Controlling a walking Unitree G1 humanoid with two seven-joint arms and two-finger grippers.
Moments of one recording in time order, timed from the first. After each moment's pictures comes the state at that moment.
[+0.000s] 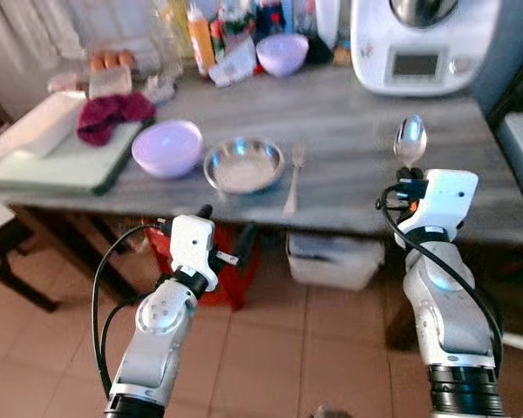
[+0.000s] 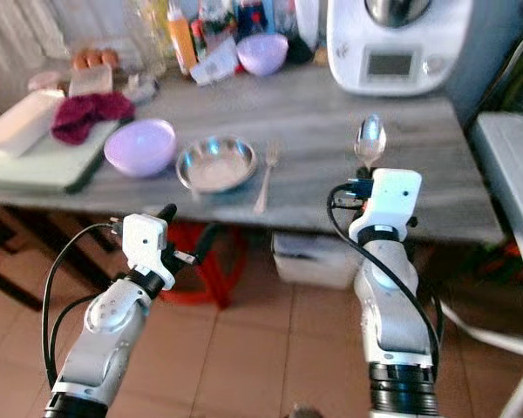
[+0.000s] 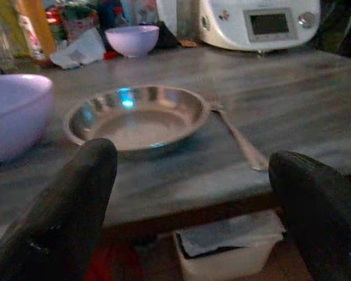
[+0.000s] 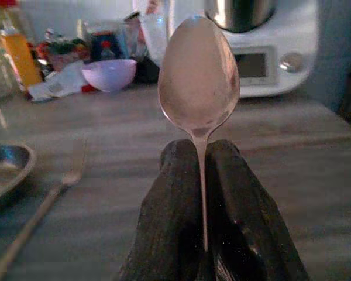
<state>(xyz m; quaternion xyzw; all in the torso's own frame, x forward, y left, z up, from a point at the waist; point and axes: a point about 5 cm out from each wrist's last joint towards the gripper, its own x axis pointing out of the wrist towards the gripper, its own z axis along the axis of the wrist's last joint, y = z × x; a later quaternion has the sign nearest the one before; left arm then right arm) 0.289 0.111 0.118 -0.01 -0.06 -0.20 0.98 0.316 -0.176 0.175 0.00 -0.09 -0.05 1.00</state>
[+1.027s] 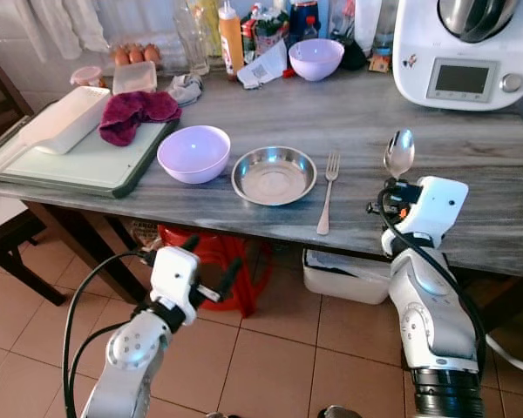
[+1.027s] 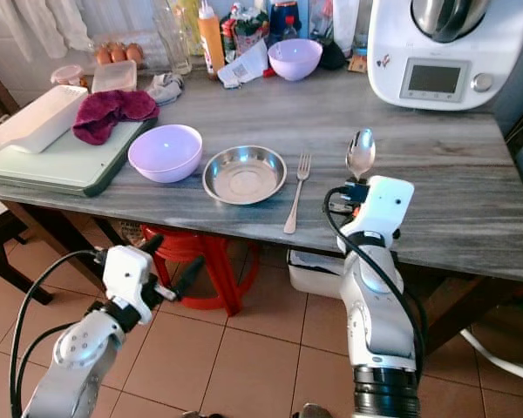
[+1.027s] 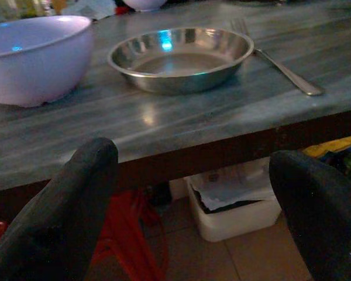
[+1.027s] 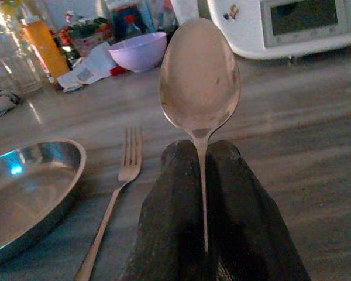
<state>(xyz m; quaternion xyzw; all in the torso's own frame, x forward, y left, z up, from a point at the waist) 0.254 0.134 0.096 0.03 -0.01 -0.25 0.97 0.318 -0.167 0.165 0.08 -0.05 -0.06 0.99</state>
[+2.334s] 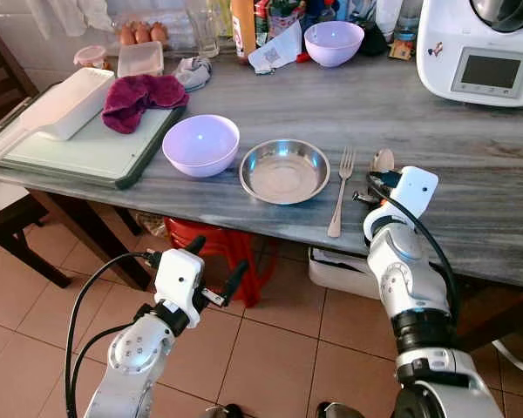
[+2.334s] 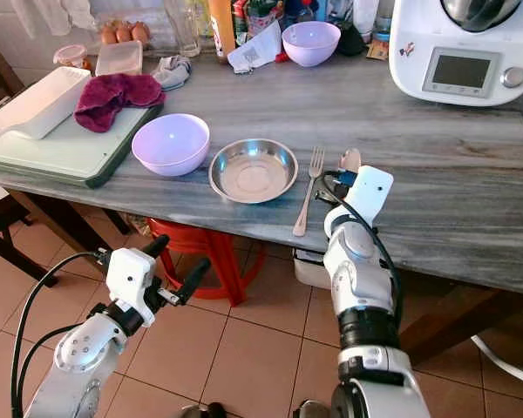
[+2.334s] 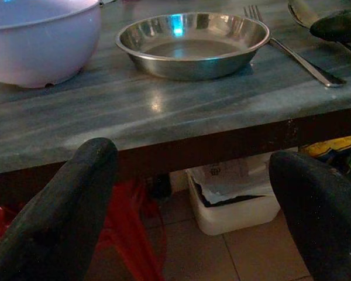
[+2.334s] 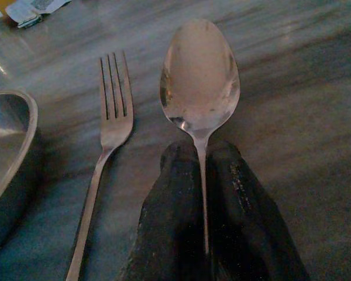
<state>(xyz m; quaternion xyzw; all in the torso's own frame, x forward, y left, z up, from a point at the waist) 0.252 0.131 0.098 0.03 -0.02 -0.25 0.97 0.366 -0.162 0.145 0.14 0.05 -0.09 0.98</state>
